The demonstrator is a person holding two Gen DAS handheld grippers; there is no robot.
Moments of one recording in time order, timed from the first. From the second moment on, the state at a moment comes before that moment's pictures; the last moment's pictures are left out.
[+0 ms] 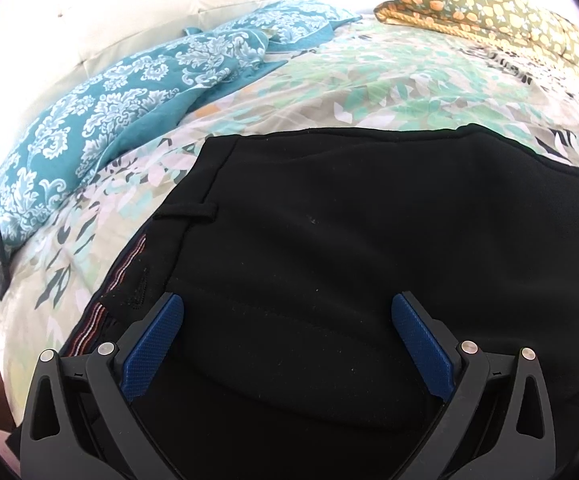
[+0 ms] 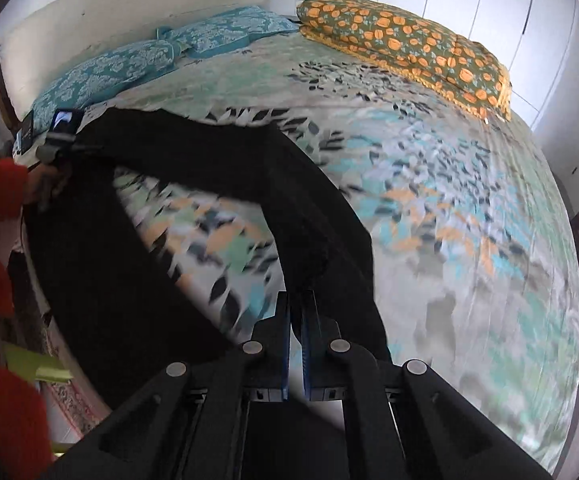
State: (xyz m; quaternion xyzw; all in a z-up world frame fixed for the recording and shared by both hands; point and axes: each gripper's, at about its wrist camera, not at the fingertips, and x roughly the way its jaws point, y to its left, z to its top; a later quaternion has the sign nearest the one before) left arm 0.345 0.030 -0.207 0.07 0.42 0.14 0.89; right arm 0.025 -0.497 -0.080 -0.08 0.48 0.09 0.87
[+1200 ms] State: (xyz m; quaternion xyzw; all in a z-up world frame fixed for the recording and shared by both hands) left arm 0.248 -0.003 -0.199 0.01 0.54 -0.04 0.84; right arm 0.012 -0.318 -0.137 0.06 0.41 -0.07 0.91
